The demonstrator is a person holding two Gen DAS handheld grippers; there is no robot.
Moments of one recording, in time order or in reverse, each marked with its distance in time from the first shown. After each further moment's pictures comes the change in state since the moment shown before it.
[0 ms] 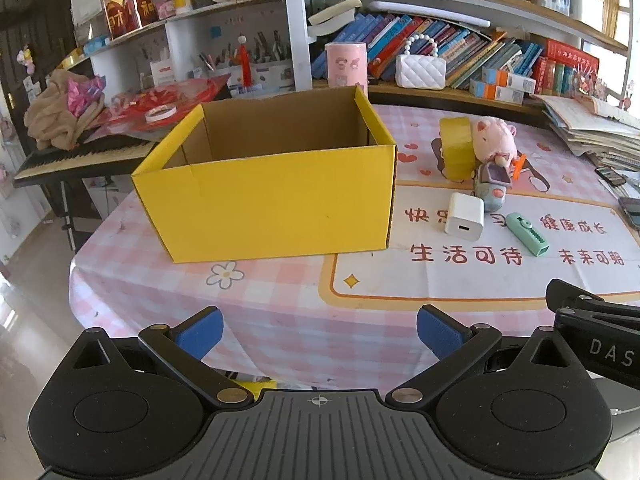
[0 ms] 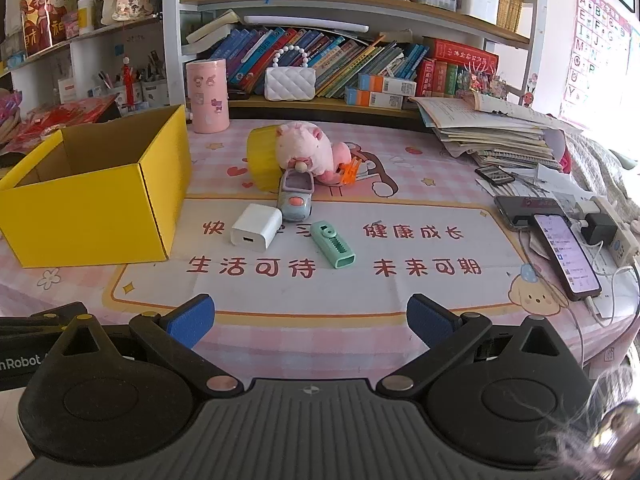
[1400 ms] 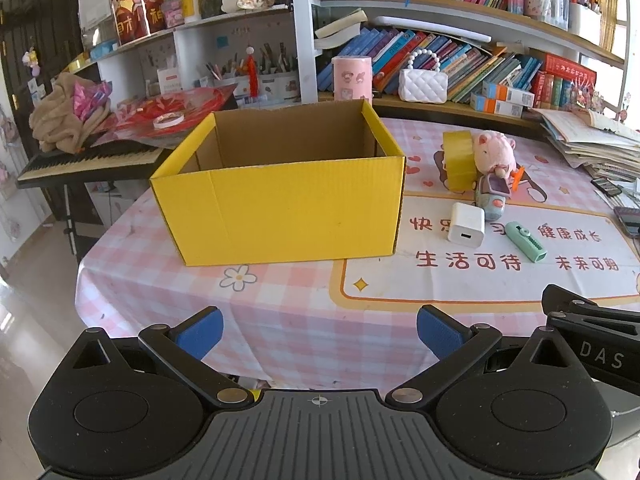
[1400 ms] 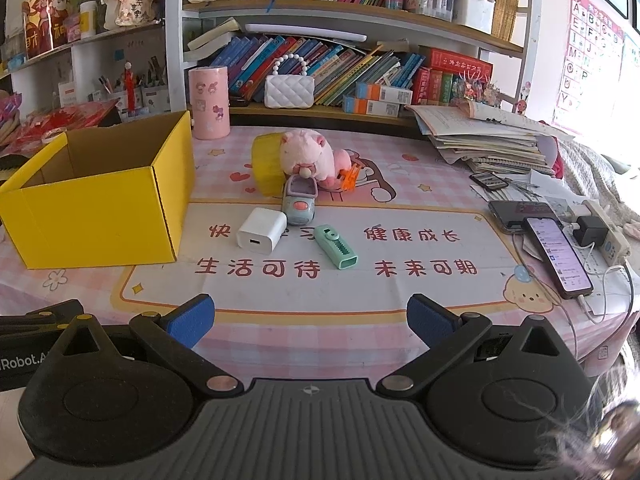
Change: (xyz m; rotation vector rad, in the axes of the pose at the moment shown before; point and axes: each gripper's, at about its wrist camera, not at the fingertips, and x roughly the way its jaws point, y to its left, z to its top) left arm -0.014 0.015 -0.008 -0.007 -0.045 -0.017; right arm -0.008 0.007 -0.004 -0.001 -0.025 -0.016
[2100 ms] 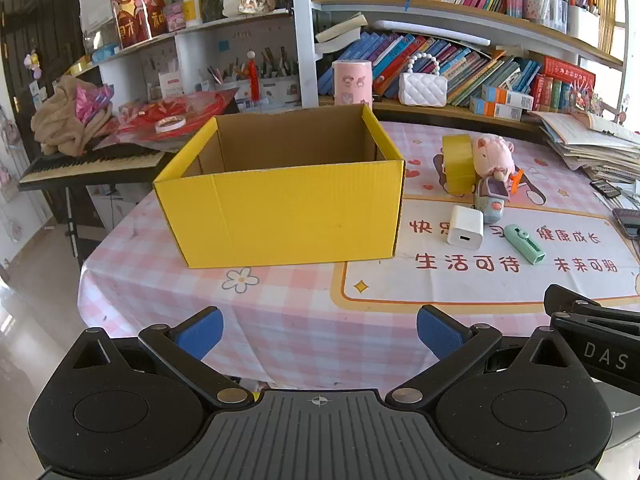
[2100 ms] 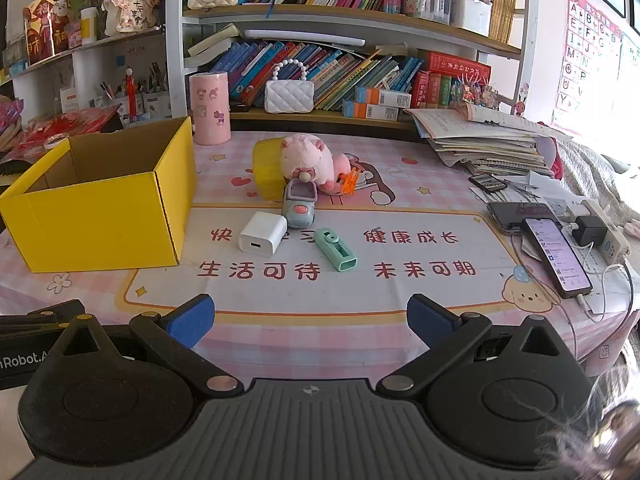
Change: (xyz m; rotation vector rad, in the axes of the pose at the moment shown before) left arm -0.006 0.000 0.000 0.005 -0.013 0.000; right arm -0.007 0.000 0.000 0.008 -0.017 0.004
